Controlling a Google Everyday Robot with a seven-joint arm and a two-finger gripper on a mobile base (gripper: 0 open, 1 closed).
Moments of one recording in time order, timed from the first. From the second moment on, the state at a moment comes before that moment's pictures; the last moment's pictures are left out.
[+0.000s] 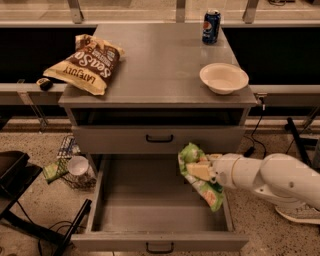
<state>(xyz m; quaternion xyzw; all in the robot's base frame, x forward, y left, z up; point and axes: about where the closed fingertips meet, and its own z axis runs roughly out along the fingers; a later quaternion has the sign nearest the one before) 0.541 -0.138 0.660 -0.27 0.83 0.22 0.43</state>
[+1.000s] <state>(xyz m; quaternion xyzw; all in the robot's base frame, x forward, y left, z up) 0.556 -0.023 0.531 -0.28 0.87 0.27 0.31</state>
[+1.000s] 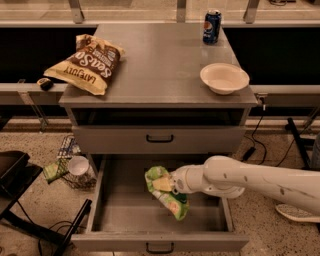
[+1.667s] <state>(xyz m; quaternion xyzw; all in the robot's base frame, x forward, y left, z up) 0.555 -0.017 0.530 -0.28 0.87 0.28 0.31</state>
